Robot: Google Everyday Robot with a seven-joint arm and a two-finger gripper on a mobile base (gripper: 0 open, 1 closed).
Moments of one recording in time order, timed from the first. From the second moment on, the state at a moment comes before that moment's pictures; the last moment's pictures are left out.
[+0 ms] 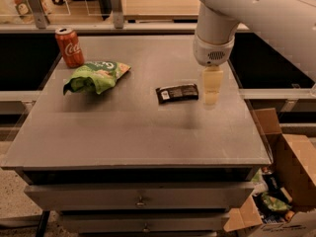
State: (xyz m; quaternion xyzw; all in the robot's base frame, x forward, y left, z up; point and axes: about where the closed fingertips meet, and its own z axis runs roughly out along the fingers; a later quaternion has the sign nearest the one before) arm 0.594 -0.132 0.869 -0.71 0.70 -0.07 0.07
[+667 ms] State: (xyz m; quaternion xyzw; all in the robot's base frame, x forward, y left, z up) arm 0.598 -0.118 0.839 -0.73 0.68 -0.04 0.05
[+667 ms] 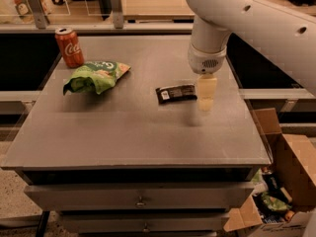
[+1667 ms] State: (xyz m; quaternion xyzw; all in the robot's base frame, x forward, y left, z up) arm 0.592 -0.101 0.821 -0.74 0.68 0.03 0.04
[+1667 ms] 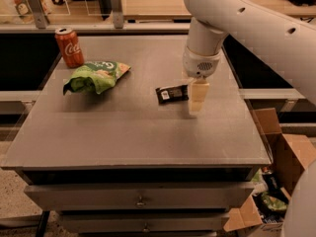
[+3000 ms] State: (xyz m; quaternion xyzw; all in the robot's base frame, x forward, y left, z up) arm 0.582 -0.096 0.827 -0.75 0.66 0.03 0.03
